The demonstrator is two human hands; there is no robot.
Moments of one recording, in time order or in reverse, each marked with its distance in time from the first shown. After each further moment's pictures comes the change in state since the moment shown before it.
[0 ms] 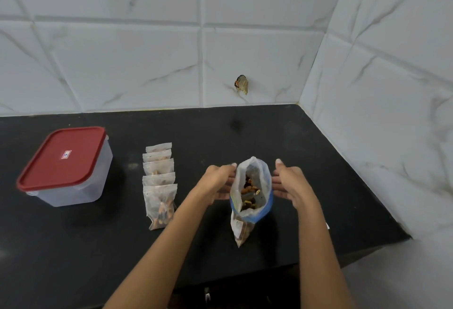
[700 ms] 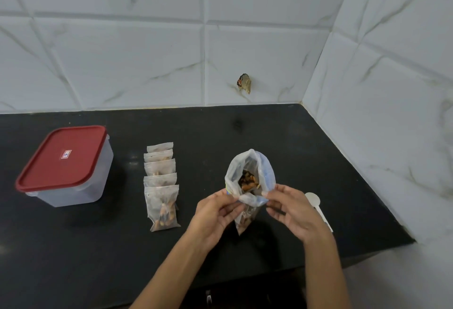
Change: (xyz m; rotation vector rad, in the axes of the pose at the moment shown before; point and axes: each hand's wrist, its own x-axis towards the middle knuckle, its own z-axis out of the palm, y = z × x) left_hand -0.029 -0.056 0.004 -0.717 -0.091 0.053; right_hand -0.029 0.032 0.001 0.371 -0.271 0.018
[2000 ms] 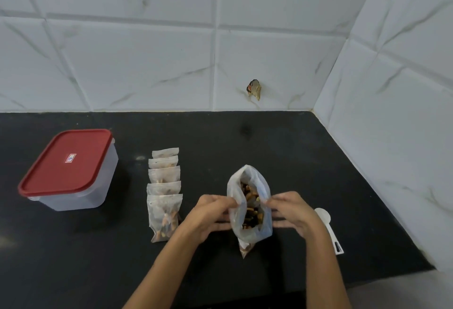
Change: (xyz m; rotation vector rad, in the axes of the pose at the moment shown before) left_hand 0.033 0.032 -0.013 0.577 0.052 -0.100; right_hand 0.046 -0.018 0.003 -0.432 -0.025 0.108
